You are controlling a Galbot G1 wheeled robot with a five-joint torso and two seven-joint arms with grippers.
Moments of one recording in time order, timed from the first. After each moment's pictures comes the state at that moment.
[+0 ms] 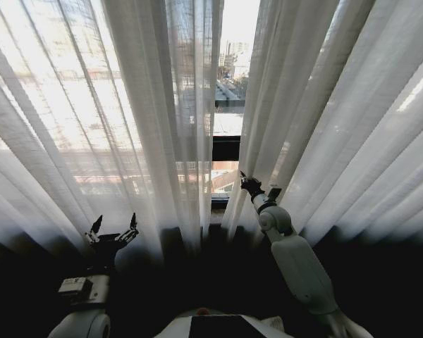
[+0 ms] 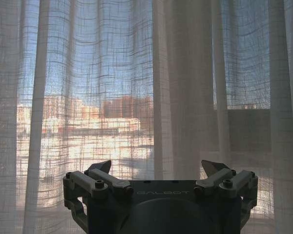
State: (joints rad) left arm 1.86 -1.54 -0.76 -2.45 -0.17 0.04 0.05; right arm -0.94 1.21 0.32 1.82 0.60 -0.31 0.21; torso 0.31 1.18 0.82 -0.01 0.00
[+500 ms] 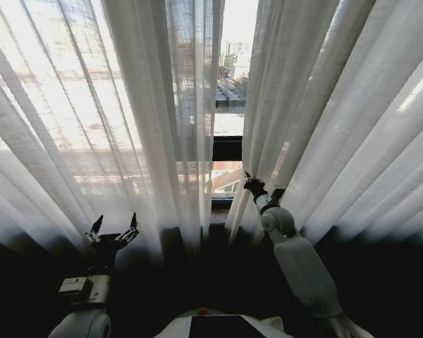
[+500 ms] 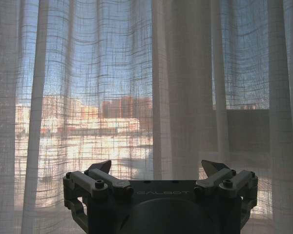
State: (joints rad) left arm 1.86 -1.54 -0.75 -2.44 -0.17 0.04 0.05; right arm -0.96 1.20 0.35 1.84 0.60 -0.32 0.23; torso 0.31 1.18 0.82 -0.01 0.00
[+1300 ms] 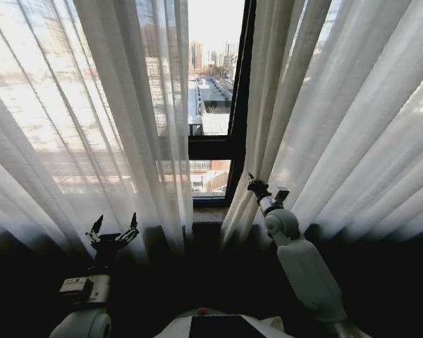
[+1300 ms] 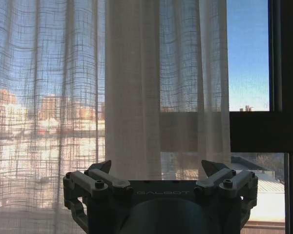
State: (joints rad) left arm 1.86 -1.54 -0.75 -2.44 -0.17 0.02 0.05; right arm -0.98 1.19 0.39 1.86 0.60 -0.32 0.23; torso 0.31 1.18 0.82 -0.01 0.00
